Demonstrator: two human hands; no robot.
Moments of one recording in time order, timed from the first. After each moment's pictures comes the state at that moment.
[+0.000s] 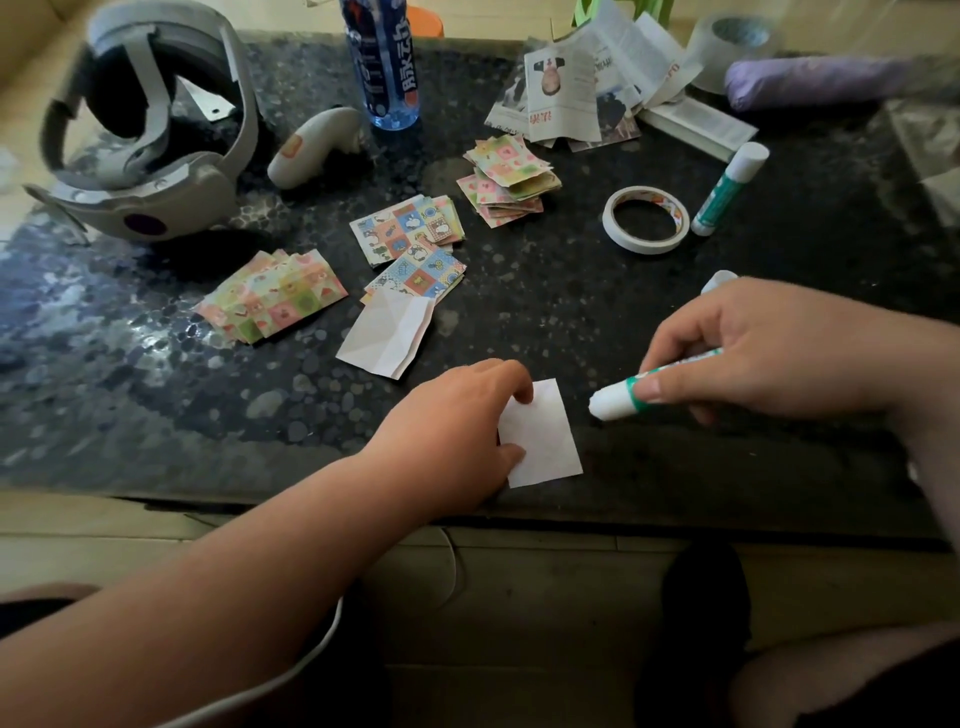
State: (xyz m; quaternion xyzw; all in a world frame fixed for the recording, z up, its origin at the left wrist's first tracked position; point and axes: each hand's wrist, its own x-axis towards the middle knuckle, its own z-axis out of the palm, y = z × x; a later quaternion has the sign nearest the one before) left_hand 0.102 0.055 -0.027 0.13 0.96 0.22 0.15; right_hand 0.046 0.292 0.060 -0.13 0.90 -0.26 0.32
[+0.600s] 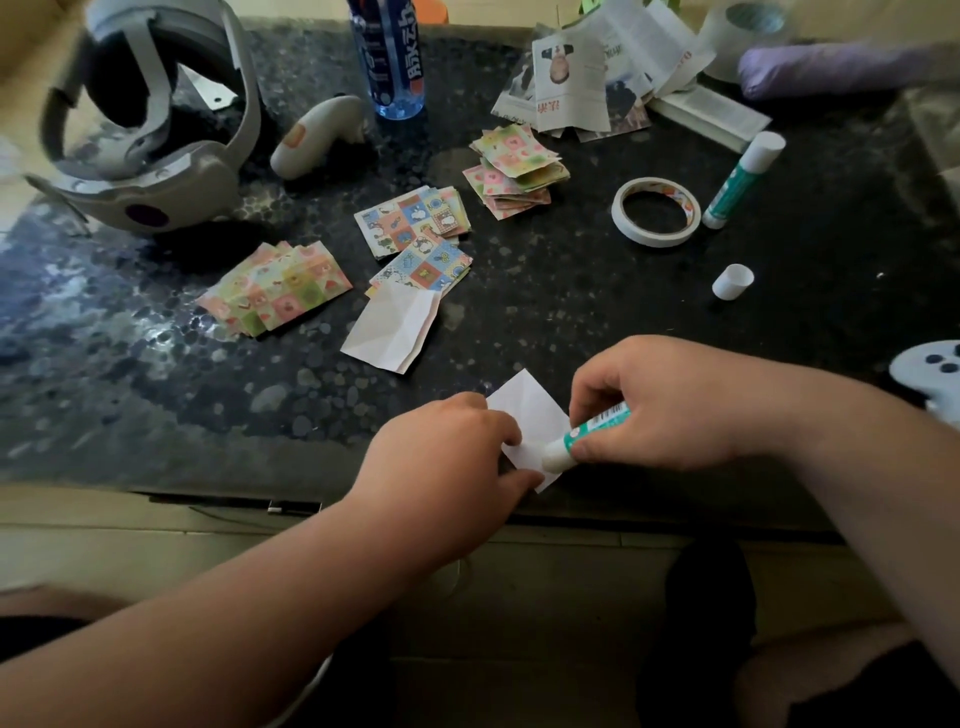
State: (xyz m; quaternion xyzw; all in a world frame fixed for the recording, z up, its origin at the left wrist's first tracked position) left_hand 0.129 0.057 -0.026 0.08 0.98 0.12 0.14; right_hand 0.058 0.244 0.030 -0.19 0.90 -0.15 0.36
